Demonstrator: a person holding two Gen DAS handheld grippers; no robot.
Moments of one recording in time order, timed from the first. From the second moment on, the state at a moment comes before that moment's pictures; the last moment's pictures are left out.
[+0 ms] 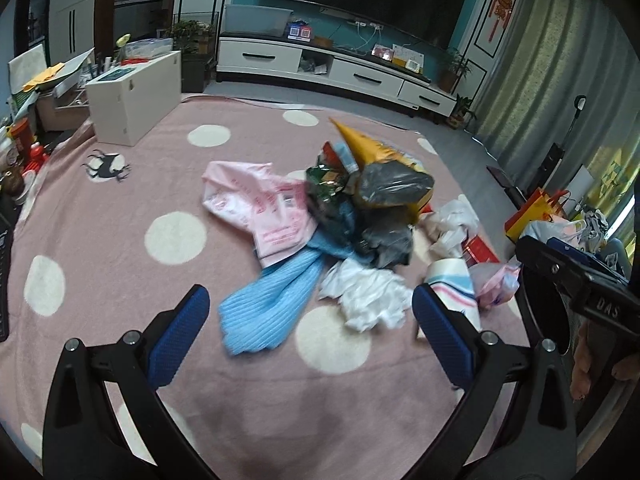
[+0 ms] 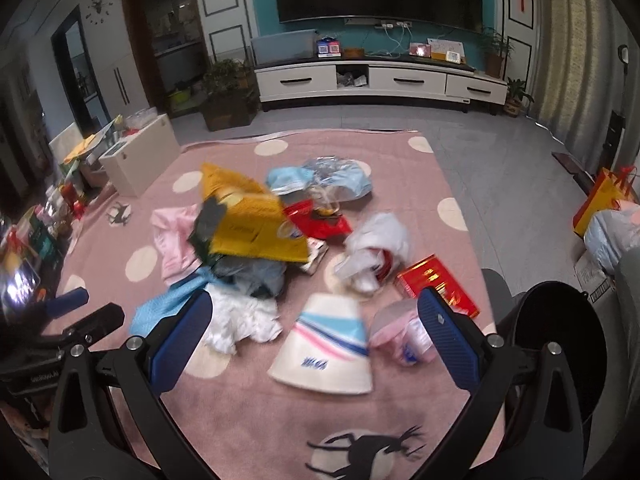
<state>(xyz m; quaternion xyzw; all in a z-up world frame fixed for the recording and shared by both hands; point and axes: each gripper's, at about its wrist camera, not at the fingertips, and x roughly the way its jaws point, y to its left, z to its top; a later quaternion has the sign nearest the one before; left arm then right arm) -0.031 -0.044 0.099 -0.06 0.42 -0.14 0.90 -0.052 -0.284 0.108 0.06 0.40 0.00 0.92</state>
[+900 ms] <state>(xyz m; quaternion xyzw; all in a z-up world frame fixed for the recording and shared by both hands) 0.024 -0.120 0.007 -0.04 0.50 -0.18 0.85 -0.032 -0.299 0.027 0.16 0.51 0.06 0.84</state>
